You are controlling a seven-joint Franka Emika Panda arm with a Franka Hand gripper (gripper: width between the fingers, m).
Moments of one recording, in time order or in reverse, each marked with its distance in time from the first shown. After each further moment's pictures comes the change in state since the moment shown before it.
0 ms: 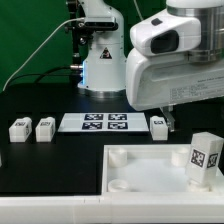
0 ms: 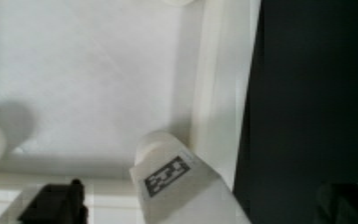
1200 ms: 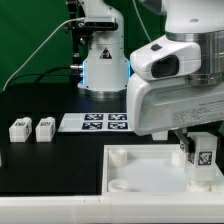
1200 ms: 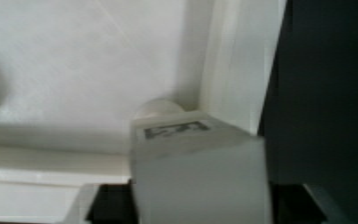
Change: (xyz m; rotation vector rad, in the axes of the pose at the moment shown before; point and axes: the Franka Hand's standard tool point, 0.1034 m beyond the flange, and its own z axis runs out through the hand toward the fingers) arm 0.019 0.004 0.025 -0.008 0.124 -0.028
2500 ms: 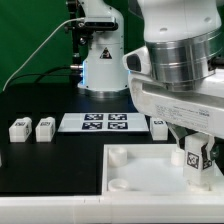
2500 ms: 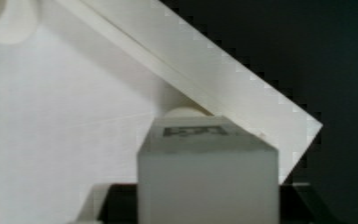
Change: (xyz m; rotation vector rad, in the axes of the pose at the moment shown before) arm 0.004 0.011 0.004 0.100 -0.034 1.229
